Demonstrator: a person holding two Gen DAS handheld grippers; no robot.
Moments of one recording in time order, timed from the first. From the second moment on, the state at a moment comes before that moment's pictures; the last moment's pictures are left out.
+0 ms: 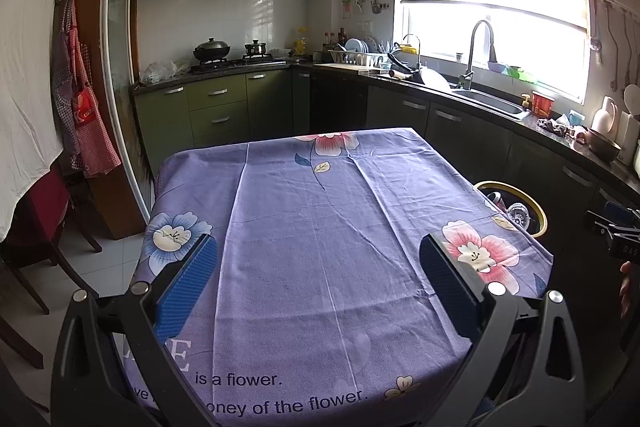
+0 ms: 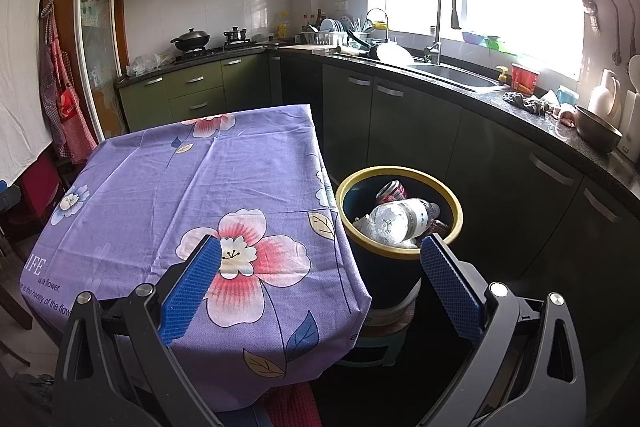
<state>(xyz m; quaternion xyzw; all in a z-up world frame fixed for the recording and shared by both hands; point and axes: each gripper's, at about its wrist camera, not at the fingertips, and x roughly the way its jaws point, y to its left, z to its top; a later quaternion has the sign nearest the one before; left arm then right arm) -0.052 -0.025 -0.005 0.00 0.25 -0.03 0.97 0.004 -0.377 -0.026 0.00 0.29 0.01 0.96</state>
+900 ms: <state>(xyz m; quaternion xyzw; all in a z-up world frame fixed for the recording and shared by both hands) -0.015 -0.012 -0.009 0.00 0.27 -0.04 0.96 0.019 -0.372 -0.030 0.01 0.30 0.03 0.95</state>
